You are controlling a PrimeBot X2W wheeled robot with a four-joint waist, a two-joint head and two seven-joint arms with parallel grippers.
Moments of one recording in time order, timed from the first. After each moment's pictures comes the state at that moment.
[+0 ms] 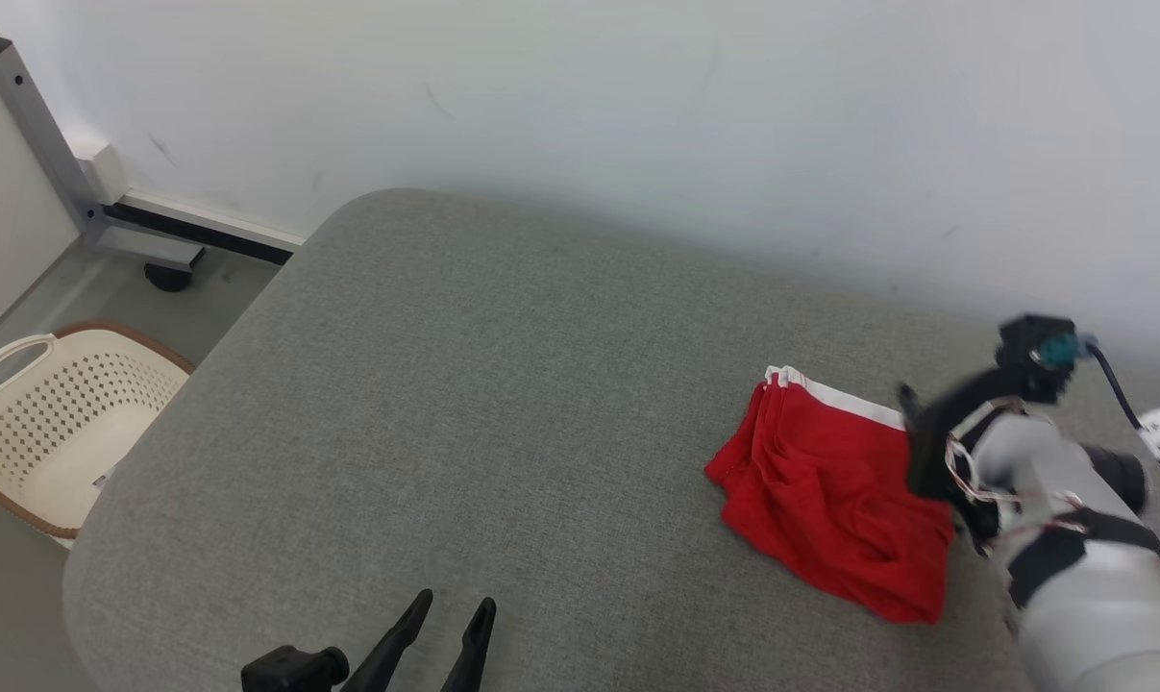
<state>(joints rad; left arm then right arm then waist) -0.08 0.34 -0.56 0.14 -0.78 -0.06 -0.19 -0.88 -0.14 -0.18 1.26 0.07 0.13 0.12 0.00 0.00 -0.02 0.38</state>
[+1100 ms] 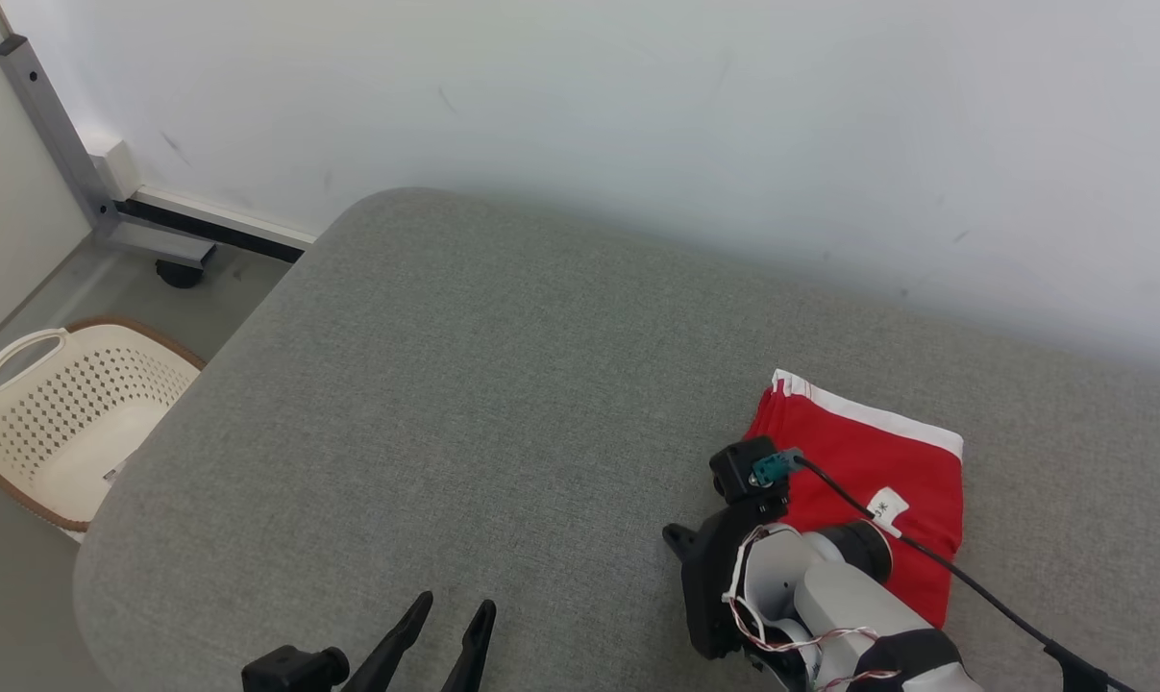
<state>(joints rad) -0.09 0.34 -0.58 0.15 -0.79 -0.06 -0.19 -0.59 -0.05 0.56 0.89 0.47 0.13 0.30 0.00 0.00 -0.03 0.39</state>
